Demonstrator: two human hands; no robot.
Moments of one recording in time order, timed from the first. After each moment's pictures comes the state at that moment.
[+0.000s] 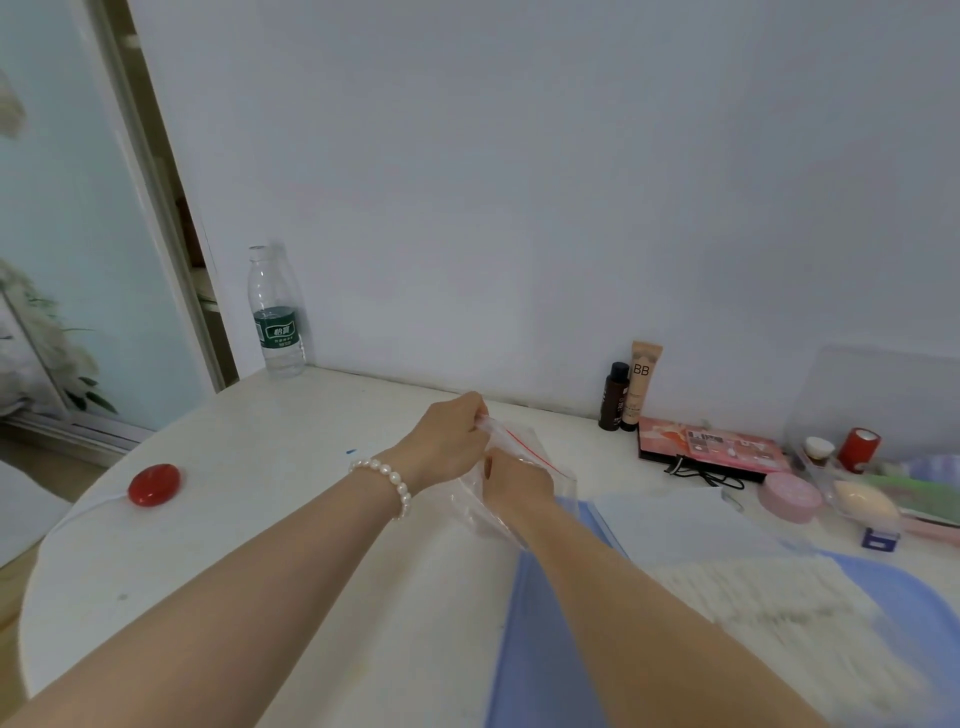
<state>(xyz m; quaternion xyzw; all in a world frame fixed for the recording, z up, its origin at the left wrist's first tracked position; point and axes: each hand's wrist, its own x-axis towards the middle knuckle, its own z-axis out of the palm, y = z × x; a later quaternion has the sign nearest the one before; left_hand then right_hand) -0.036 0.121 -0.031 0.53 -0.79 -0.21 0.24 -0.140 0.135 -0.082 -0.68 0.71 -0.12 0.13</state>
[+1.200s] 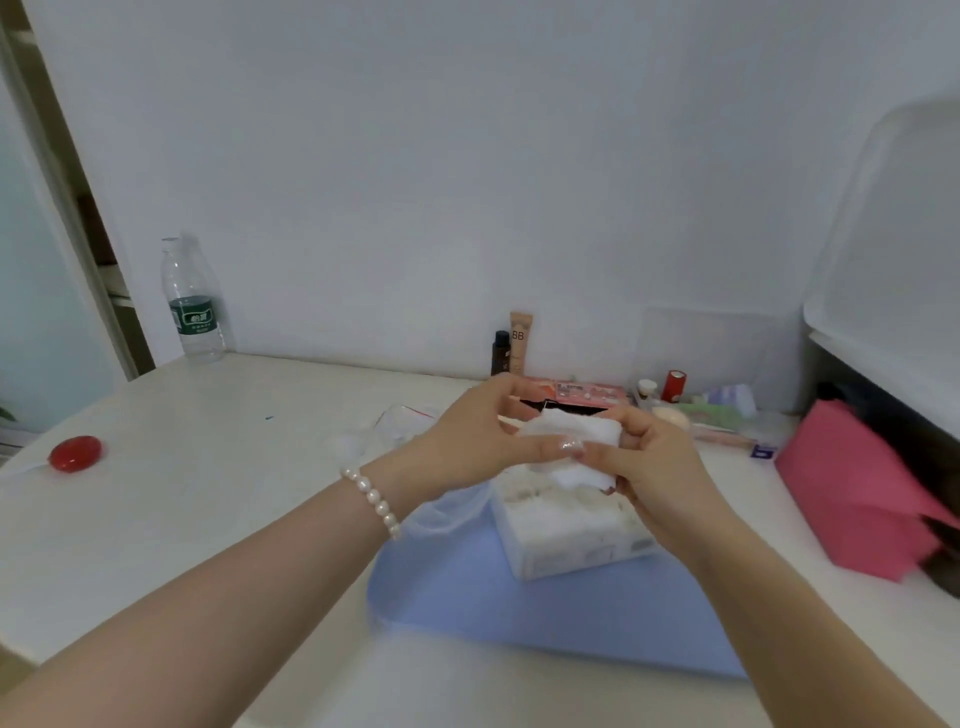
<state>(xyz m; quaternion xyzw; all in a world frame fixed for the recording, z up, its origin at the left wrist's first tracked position) -0.136 0.306 0.013 0.37 -0.75 -0.46 0.30 -0.299 0.365 -0.011 -0.45 0.53 -0.60 0.41</state>
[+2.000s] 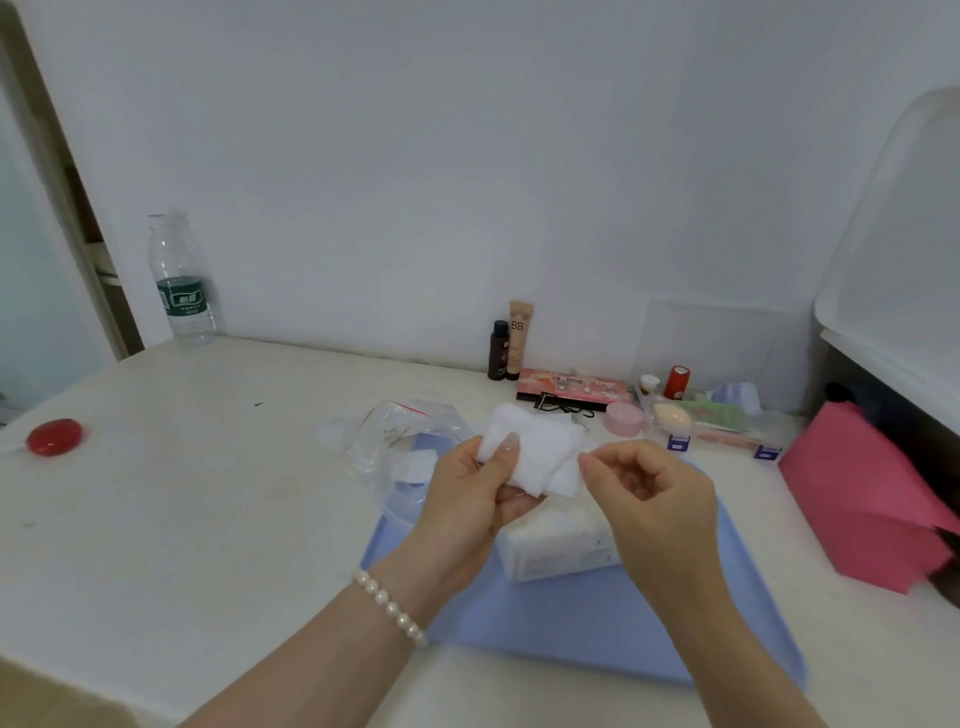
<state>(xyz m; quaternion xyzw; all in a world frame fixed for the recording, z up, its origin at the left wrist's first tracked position) -0.154 0.324 -0.046 0.29 -0.42 -0.71 0.48 -0.279 0.386 -0.034 -0.48 0.60 -0.63 0.14</state>
